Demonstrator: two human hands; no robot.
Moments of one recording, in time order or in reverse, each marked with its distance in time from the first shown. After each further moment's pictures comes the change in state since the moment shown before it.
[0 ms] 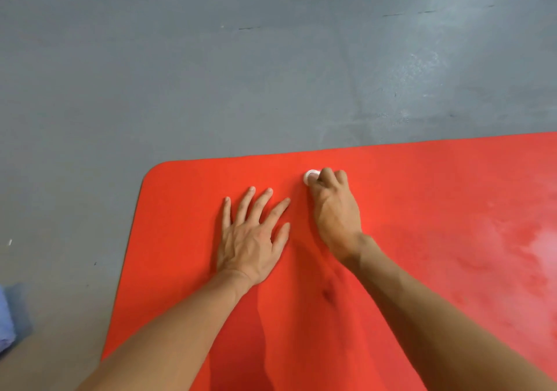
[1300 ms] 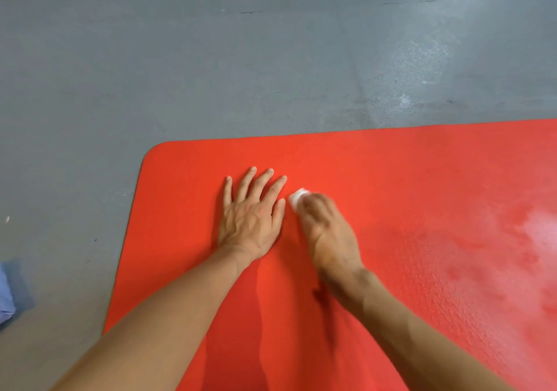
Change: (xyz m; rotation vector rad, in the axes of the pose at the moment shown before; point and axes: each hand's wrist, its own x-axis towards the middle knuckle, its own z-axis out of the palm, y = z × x) left_hand 0.000 0.000 0.001 -0.046 0.008 -0.022; right_hand -0.079 -0.031 -0.008 0.179 0.001 -0.085
